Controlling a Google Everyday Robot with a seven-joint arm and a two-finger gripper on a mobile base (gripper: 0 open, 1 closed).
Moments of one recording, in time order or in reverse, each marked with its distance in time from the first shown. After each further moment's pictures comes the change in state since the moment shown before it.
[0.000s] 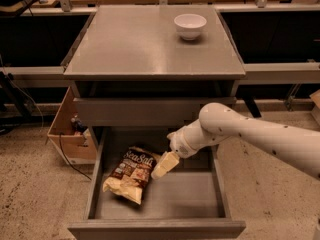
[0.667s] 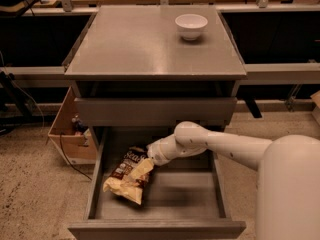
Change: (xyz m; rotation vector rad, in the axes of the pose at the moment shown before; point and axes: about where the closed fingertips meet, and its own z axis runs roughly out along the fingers) arm -0.013 -0.027 0.139 -0.085 -0.138 0.113
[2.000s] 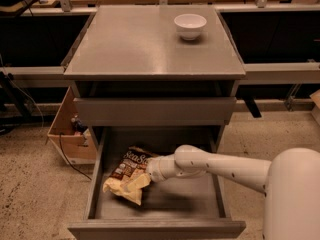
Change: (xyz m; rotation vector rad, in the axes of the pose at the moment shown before) arm 0.041 0.005 0.046 0.041 -0.105 0.104
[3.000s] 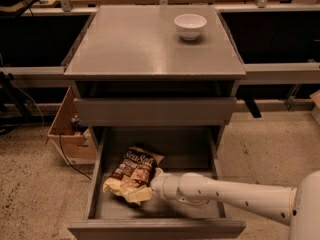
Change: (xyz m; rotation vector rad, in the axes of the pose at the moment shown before) arm 0.041 0.003 -0.009 0.217 -0.147 0.062
